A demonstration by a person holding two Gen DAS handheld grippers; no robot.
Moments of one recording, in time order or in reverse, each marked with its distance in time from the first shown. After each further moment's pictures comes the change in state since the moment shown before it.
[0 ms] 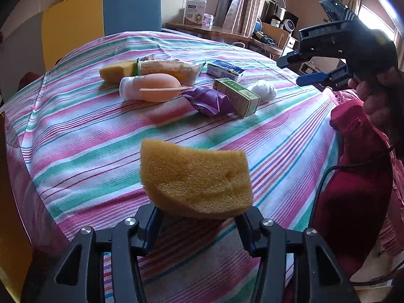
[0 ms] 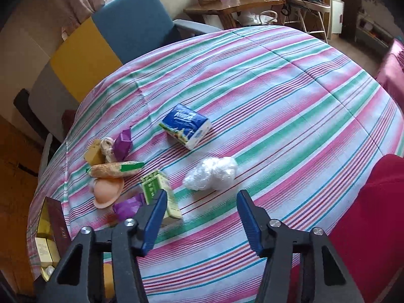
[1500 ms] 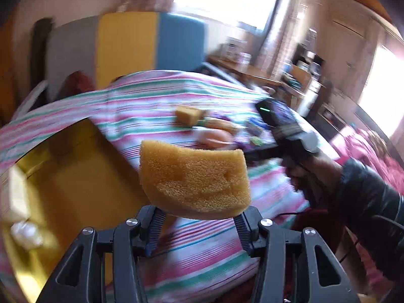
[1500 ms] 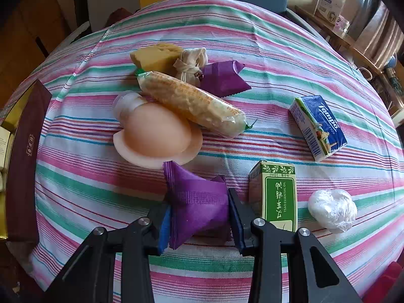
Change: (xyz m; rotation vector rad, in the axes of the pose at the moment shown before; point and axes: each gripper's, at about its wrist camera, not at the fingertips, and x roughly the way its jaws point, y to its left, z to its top) left arm -0.166 0.074 -0.007 -0.250 -0.151 0.130; right arm 0.093 0.113 -0.049 -0.598 0.160 -0.063
